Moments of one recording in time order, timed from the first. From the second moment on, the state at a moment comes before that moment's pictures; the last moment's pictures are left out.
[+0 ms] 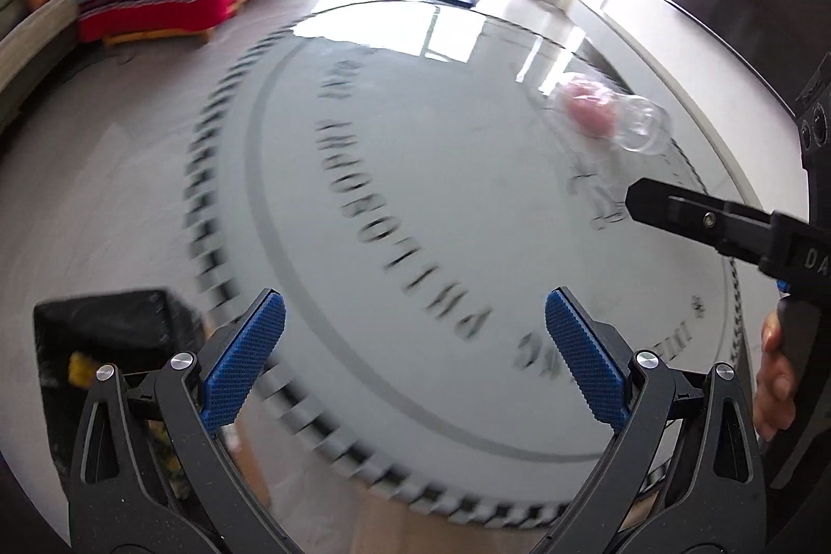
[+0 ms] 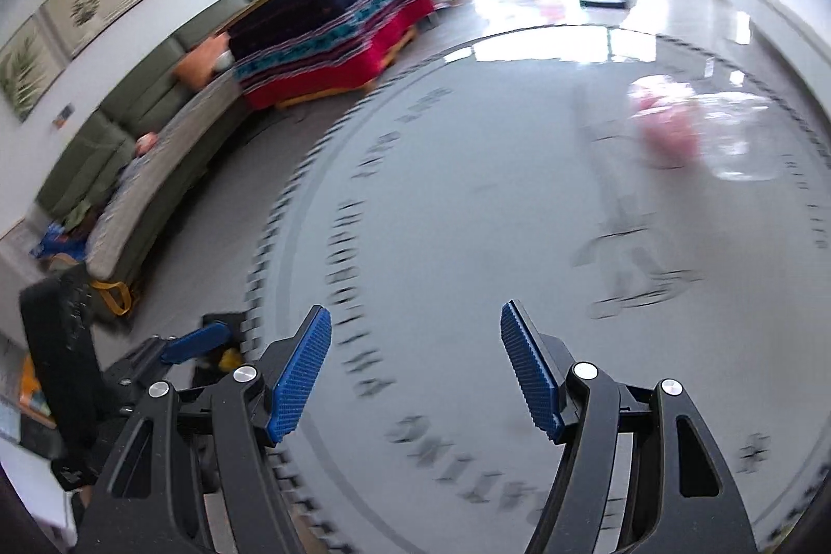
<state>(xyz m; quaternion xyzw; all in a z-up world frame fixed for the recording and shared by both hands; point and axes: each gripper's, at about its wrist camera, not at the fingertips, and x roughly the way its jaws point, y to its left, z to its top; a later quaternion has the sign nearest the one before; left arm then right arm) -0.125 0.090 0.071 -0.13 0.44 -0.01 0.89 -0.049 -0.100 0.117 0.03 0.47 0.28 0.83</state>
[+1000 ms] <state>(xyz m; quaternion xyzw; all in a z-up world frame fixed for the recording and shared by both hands) 0.056 -0.032 0.051 -0.09 0.50 -0.12 0.86 0.137 -0.214 0.061 -0.09 0.45 -0.02 0.89</state>
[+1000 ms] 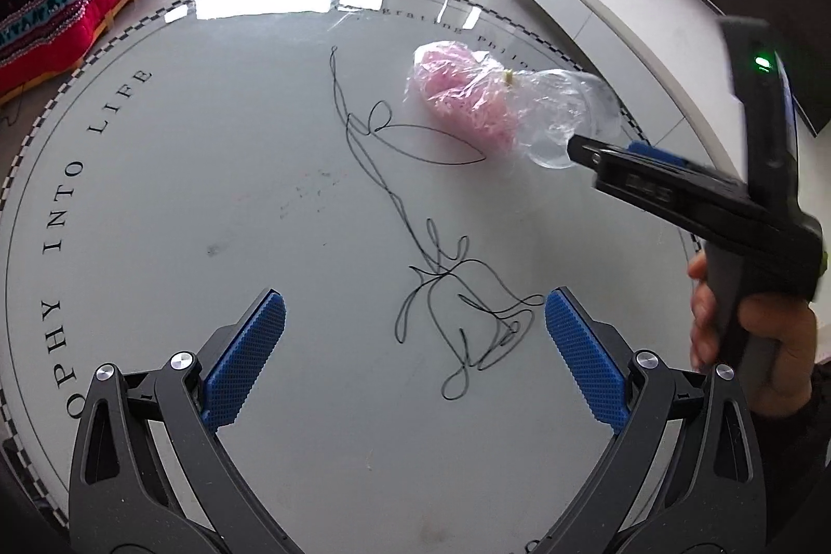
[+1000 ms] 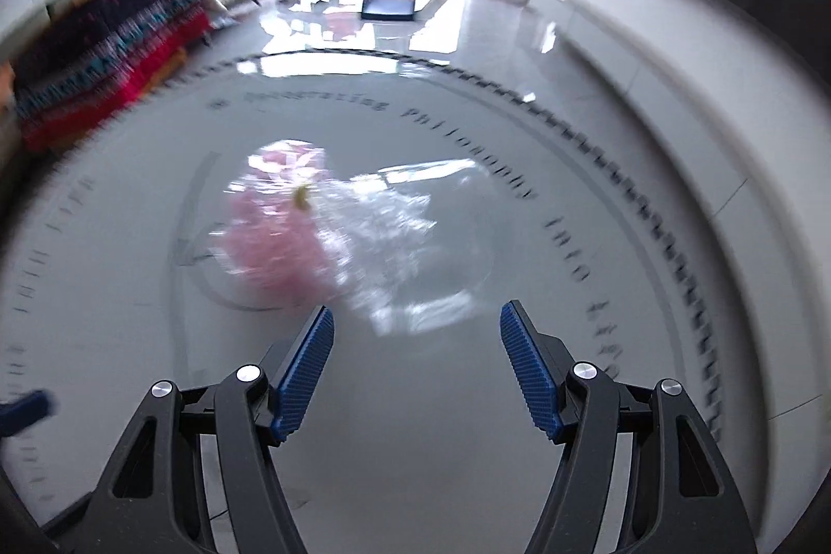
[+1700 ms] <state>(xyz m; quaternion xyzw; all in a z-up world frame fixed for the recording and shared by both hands) 0.116 -0.057 0.055 -0.07 0.49 -0.14 0.86 0.159 -0.256 0.051 -0.05 0.44 -0.03 0.90</state>
